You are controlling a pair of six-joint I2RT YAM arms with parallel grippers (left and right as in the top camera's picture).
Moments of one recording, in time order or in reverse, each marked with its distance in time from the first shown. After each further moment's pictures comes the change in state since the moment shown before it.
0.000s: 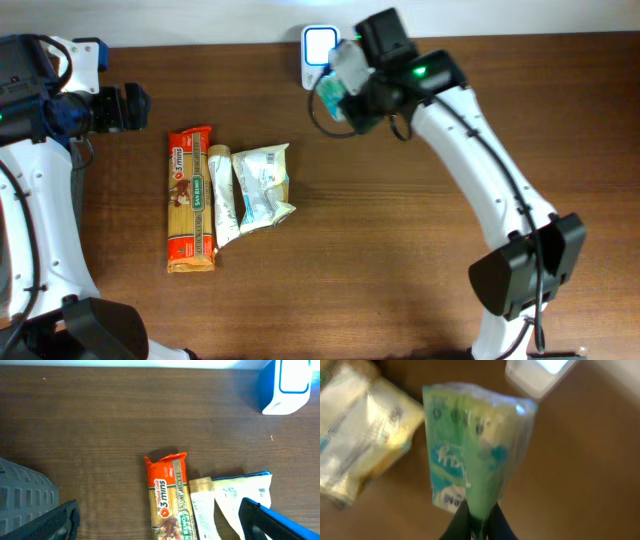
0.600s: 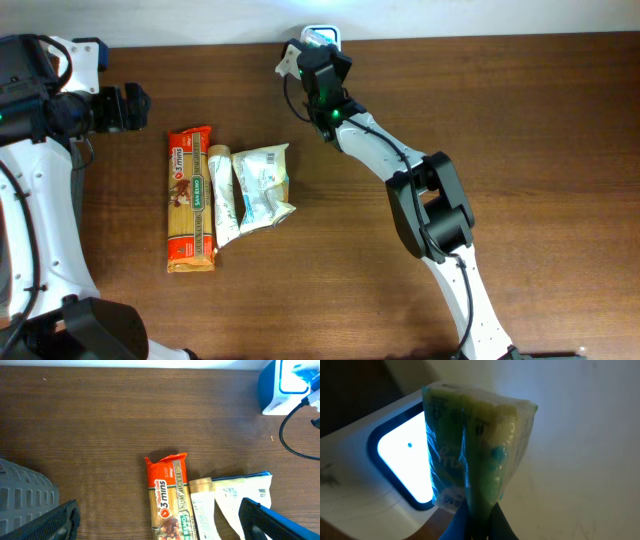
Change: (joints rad) left arm 0.000 0.000 0.000 0.000 0.000 0.000; right arm 0.118 0.539 -0.013 1.274 0.749 -0.766
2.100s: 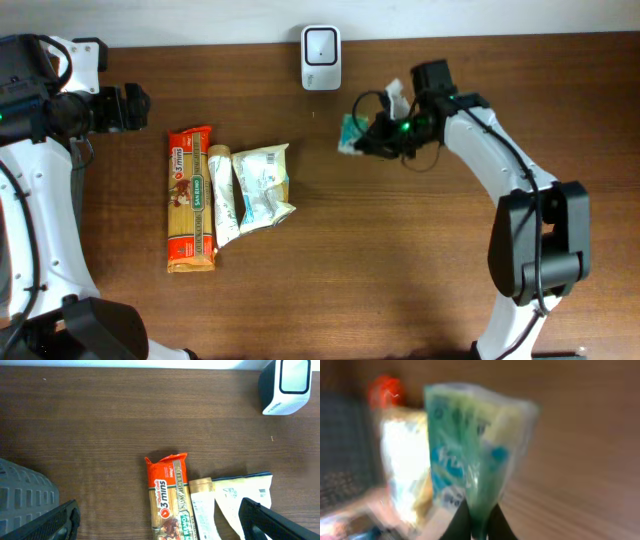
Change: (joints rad) left arm 0.000 0.000 0.000 0.000 0.000 0.000; right arm -0.306 -0.512 -0.396 -0.953 -1.212 1.322
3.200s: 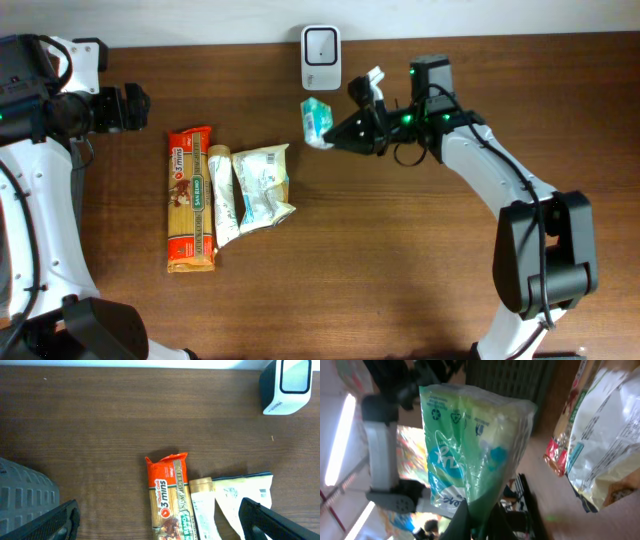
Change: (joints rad) left arm 0.000 0.000 0.000 0.000 -0.002 0.000; right arm 0.006 -0.076 -0.221 0.658 -0.902 0.432
